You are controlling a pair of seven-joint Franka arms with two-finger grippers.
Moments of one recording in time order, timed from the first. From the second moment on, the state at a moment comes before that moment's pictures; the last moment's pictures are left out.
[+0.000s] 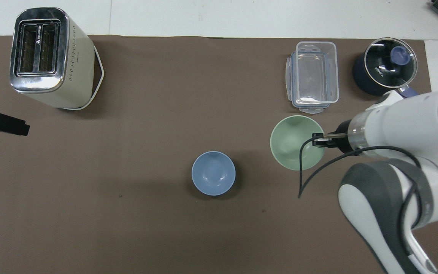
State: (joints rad) left arm -0.08 0.00 0.02 -1.51 -0.02 1.50 0.20; right arm 0.29 -0.05 -0.06 -1.98 0.10 1.98 0.24
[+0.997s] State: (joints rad) left arm -0.08 -0.01 0.02 -1.51 -0.02 1.50 0.19; right arm 0.59 0.14 -0.05 -1.92 0.13 2.07 0.64
